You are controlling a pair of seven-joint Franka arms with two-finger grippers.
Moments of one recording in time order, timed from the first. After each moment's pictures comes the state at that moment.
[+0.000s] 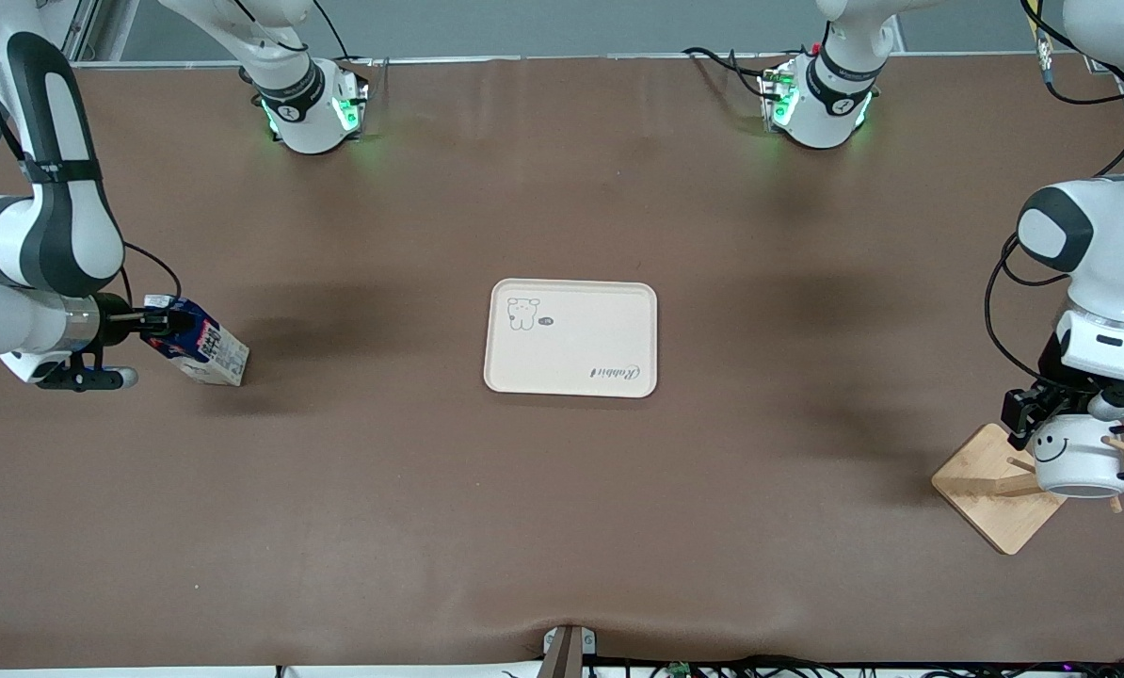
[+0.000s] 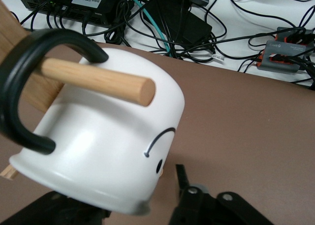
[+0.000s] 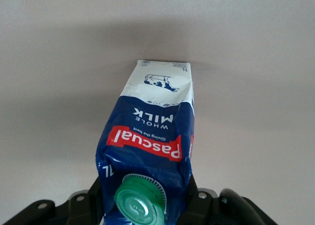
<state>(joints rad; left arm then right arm) 0.24 0.26 -0.09 -2.07 0.02 2.90 -0.08 -0.19 0.29 0.00 -1.87 0.00 1.82 -0.16</state>
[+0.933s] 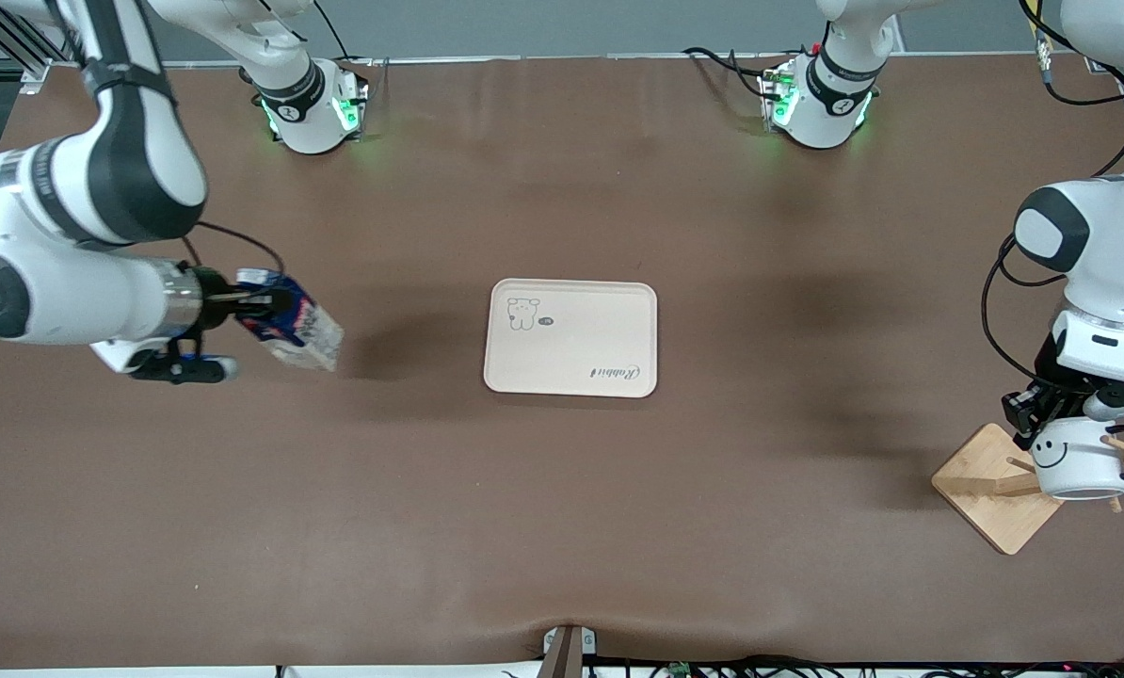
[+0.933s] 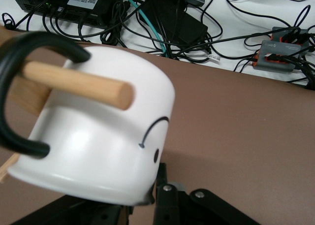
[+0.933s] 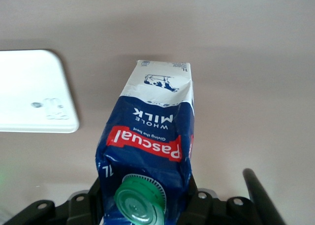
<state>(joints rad) 0.23 0.26 -0.10 -2.07 0.02 2.91 -0.08 0.16 0.28 0.03 -1.58 0.20 1.50 0.24</state>
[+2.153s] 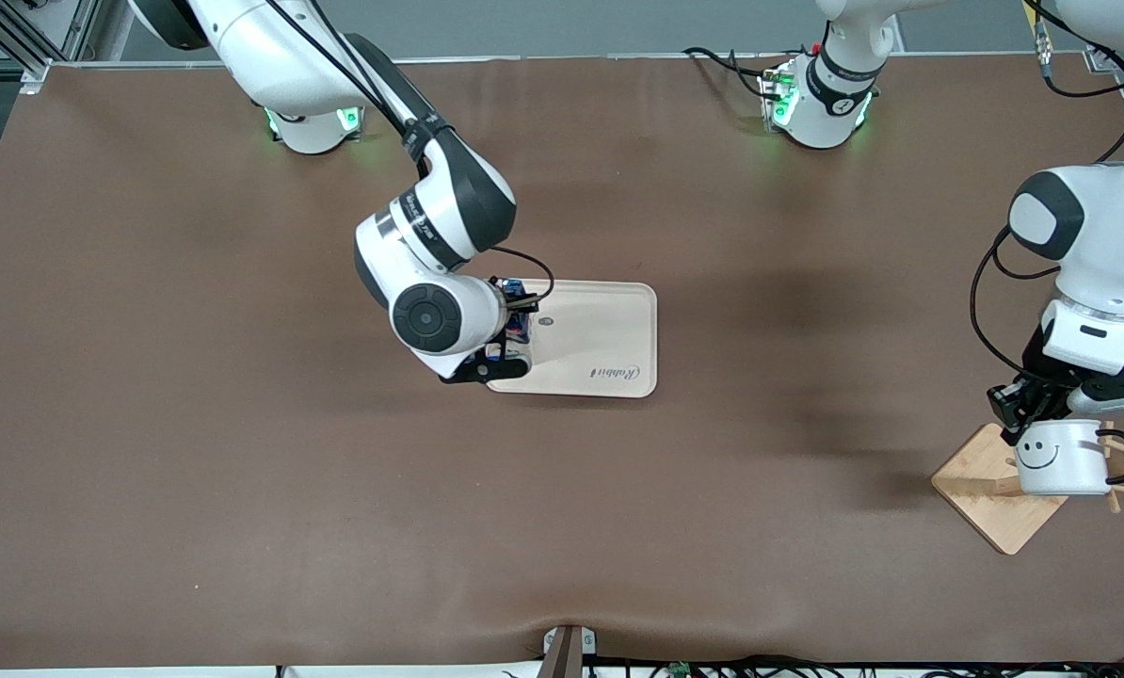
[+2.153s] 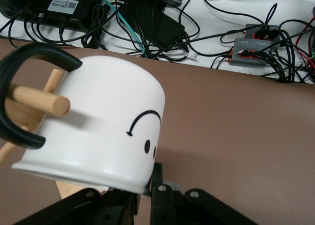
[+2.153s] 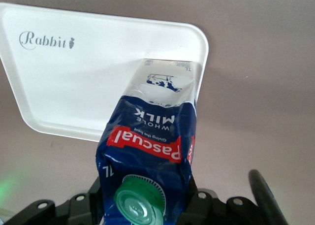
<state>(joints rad) 0.22 0.19 -0.14 -2.06 0.02 2.80 -0.08 0.57 0.67 0.03 -1.30 0.30 1.66 0.44</state>
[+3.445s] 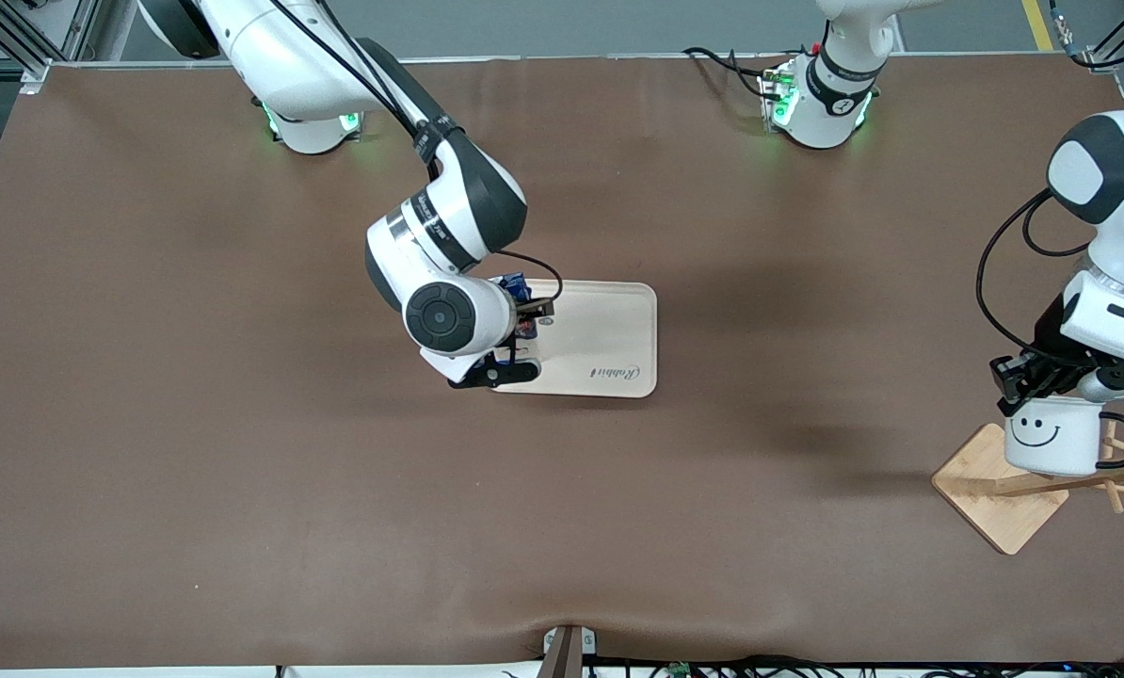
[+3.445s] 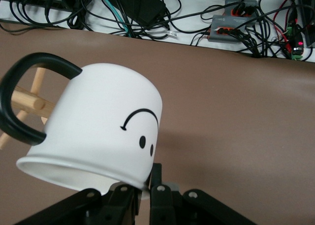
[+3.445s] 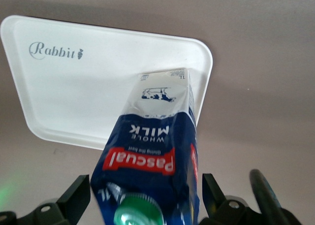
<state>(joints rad) 0.21 0.12 -0.21 -1.89 0.02 2.39 -0.13 0.58 0.71 0.02 -1.22 0.29 1.63 0.44</state>
